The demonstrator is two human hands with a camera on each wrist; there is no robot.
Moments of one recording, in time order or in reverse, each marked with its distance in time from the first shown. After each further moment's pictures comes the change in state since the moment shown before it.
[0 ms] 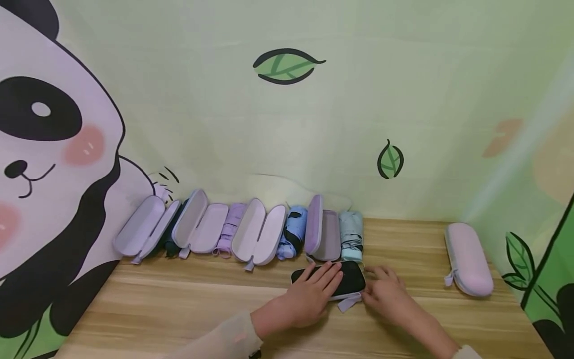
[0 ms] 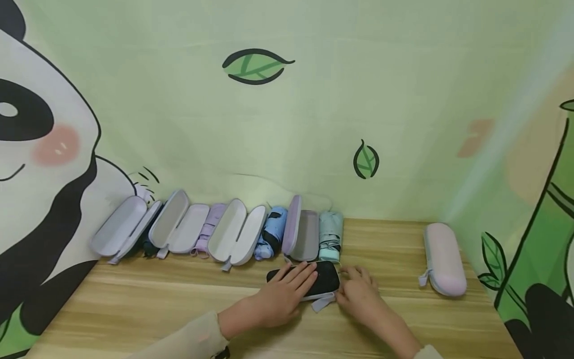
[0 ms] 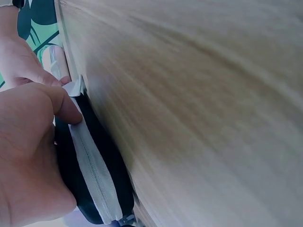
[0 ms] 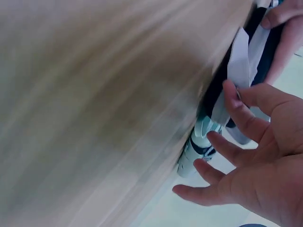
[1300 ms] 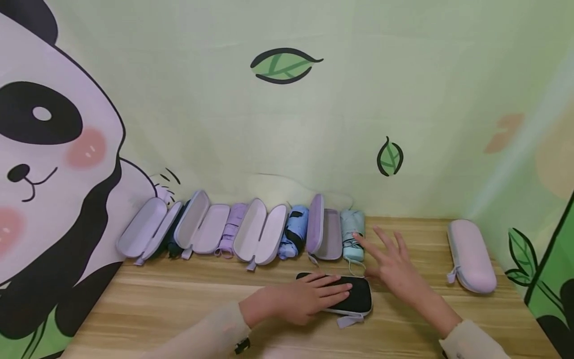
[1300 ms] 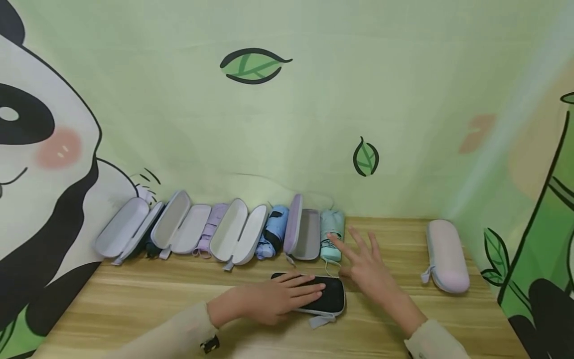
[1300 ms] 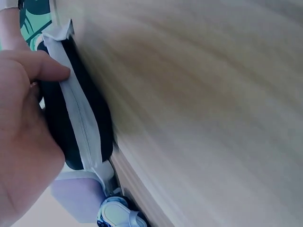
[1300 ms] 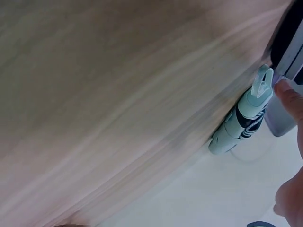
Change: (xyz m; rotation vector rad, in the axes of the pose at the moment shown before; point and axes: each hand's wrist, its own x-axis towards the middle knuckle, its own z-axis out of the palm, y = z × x) left_hand -0.007 -0.030 0.001 -0.064 -0.109 0.420; right_hand 0.030 0.045 -0.008 -0.240 0.228 -0.420
